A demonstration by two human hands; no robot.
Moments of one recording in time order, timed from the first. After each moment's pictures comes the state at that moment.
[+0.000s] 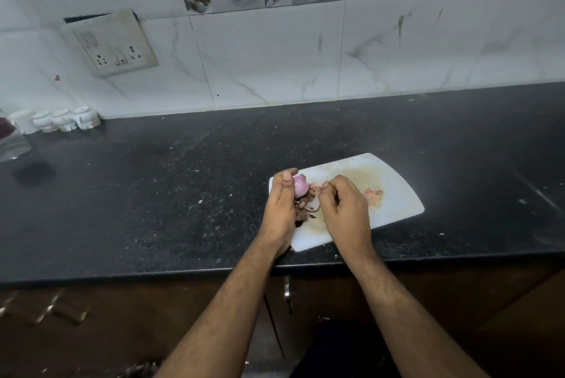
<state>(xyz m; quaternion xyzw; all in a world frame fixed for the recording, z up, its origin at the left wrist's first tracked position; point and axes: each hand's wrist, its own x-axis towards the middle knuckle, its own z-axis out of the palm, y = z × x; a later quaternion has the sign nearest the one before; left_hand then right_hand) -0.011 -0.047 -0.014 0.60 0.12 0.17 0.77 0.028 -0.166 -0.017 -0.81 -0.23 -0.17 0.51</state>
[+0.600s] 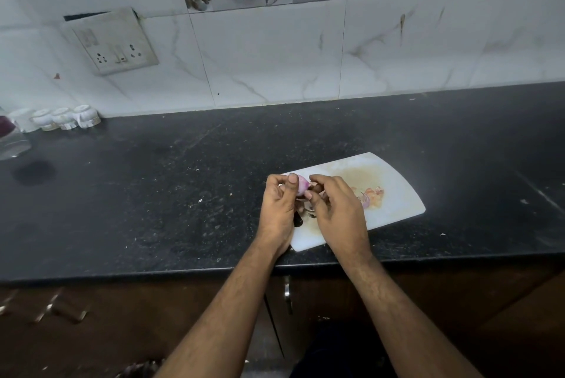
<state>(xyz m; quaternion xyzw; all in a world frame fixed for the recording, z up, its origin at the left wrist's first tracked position) -0.013 -0.046 -0.017 0.57 0.09 0.22 0.79 0.019 -0.165 -0.015 -0.81 -0.29 -0.17 0.48</state>
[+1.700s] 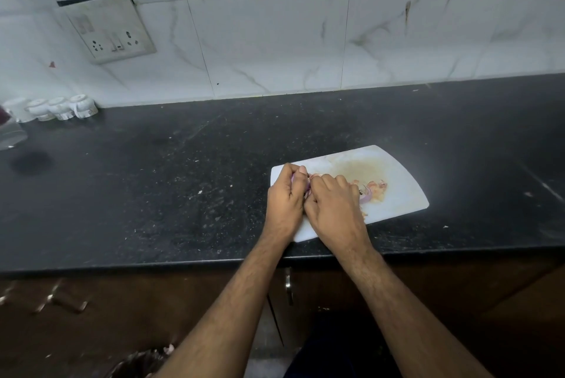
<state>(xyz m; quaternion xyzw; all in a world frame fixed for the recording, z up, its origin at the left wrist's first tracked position) -0.014 -0.048 -0.017 0.75 0.11 0.26 0.59 0.019 -0.154 -0.022 -0.90 -0.30 -0.23 0.23</state>
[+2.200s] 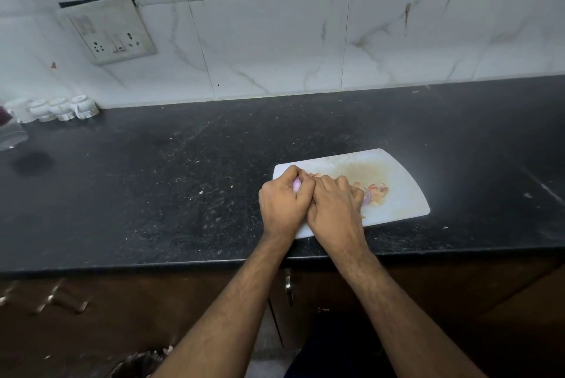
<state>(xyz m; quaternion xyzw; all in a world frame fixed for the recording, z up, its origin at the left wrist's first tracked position) -0.012 -0.050 -0.014 0.81 0.15 0.40 0.39 0.015 -0.151 -0.022 -0.93 -0.27 -0.17 0.20</state>
